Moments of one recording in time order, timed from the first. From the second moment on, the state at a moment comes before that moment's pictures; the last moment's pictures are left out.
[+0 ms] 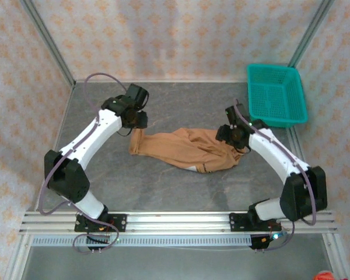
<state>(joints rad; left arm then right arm) -0.38 1.60 1.46 -0.97 -0.16 -0.40 0.32 1.42 1.09 -0.79 0.03 0.65</state>
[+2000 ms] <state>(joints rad) -0.63 1.48 1.09 -0.52 0.02 -0.32 0.33 1.26 0.88 -0.62 -0.09 0.79</state>
